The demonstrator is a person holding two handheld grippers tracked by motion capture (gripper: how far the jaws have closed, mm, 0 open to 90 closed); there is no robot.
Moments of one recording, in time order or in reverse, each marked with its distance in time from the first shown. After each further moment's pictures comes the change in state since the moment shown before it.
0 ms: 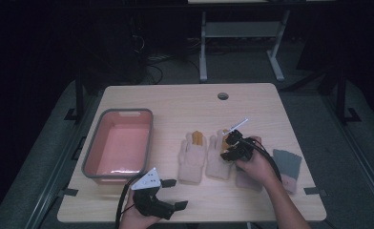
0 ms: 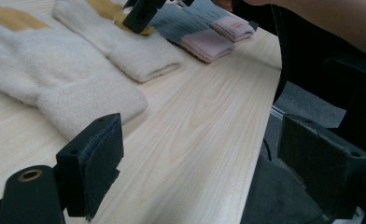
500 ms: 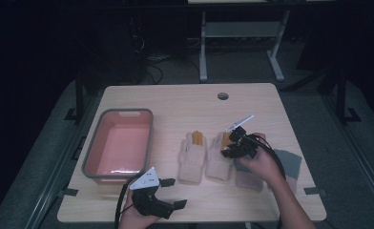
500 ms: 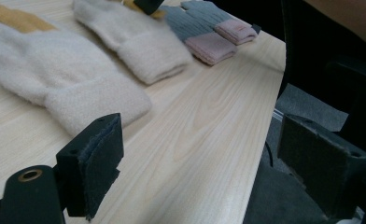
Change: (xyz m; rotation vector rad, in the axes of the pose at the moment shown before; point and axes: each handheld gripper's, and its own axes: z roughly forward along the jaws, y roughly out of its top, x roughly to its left) left arm 0.001 0.000 -0.002 -0.008 0.011 -0.009; right arm 0.003 0.004 -0.028 -0.062 0.035 -0.032
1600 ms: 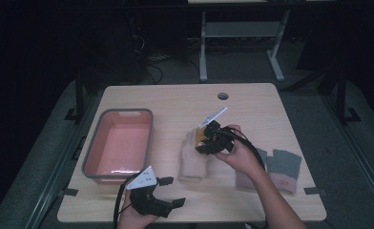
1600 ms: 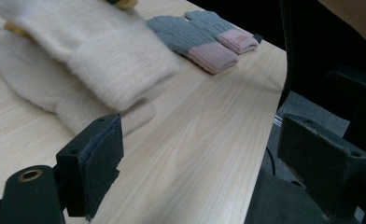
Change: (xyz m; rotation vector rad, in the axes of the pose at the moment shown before) left arm 0.000 0.002 -0.006 -0.030 0.016 -0.010; right arm 0.055 0.059 -0.001 -0.051 0.102 -0.160
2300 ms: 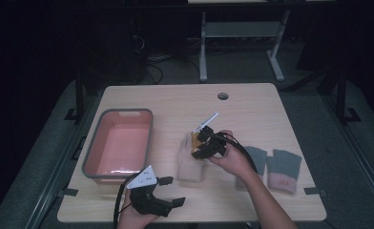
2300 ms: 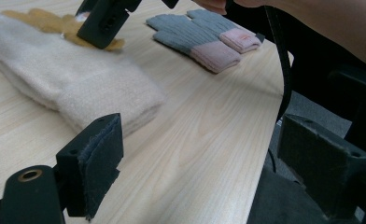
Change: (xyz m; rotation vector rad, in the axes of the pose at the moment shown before) left arm 0.002 0.000 0.001 0.006 0.004 0.001; right arm -0.004 -0.006 0.041 0.060 0.036 0.035
